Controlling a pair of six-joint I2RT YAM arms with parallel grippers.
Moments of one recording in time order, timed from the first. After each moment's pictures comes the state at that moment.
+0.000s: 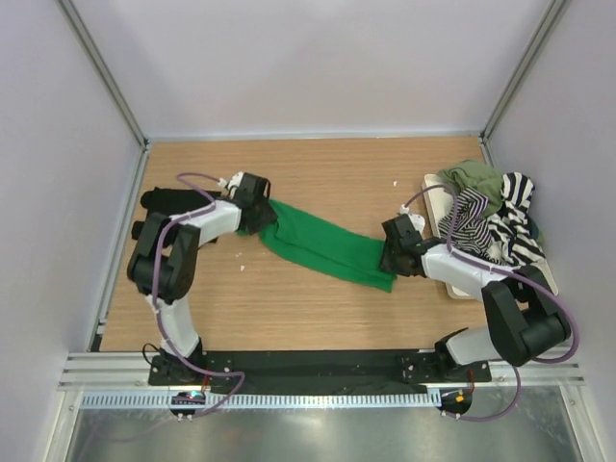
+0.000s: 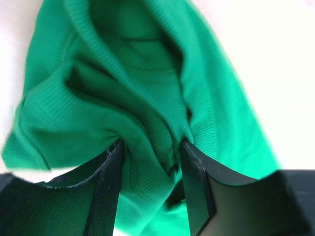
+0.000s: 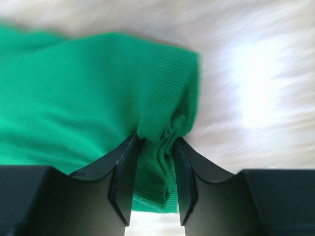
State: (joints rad) left arm -0.39 1.81 1.07 -0.22 -0.19 -0.91; right arm 0.40 1.41 0.67 -0.32 0.21 0.64
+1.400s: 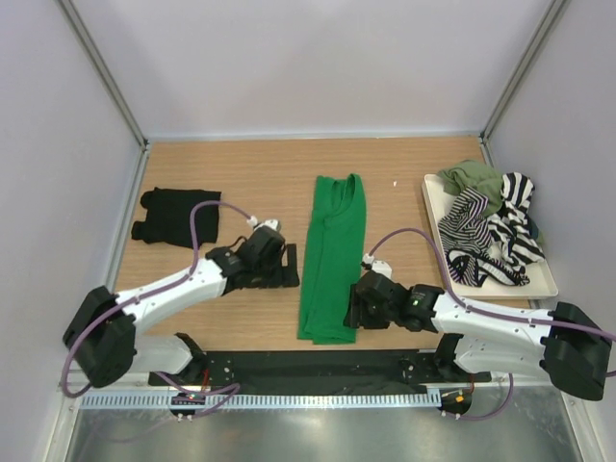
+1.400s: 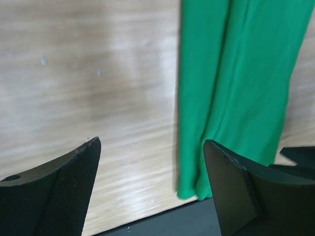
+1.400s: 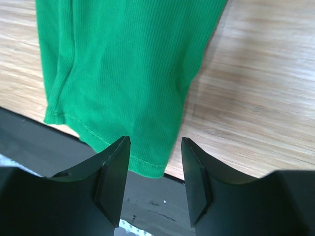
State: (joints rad) left arm -0.78 1.31 0.82 -0.47 -0.10 -0.72; right arm 1.03 1.06 0.49 -0.44 0.09 0.98
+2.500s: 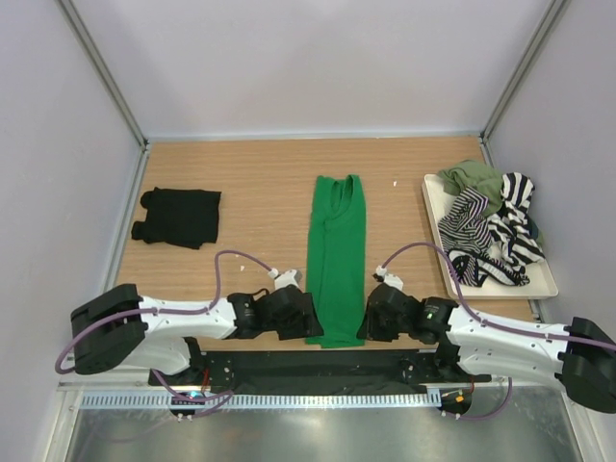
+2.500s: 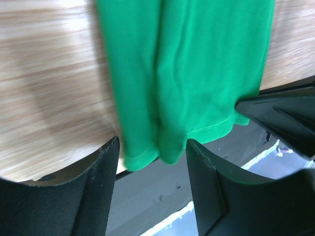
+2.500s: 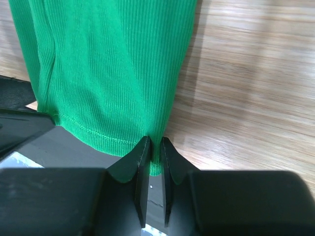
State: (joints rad) left arm -1.19 1.32 0.52 -0.11 -0.07 -1.20; right arm 1.05 0.91 0.35 -0.43 0.03 1.08
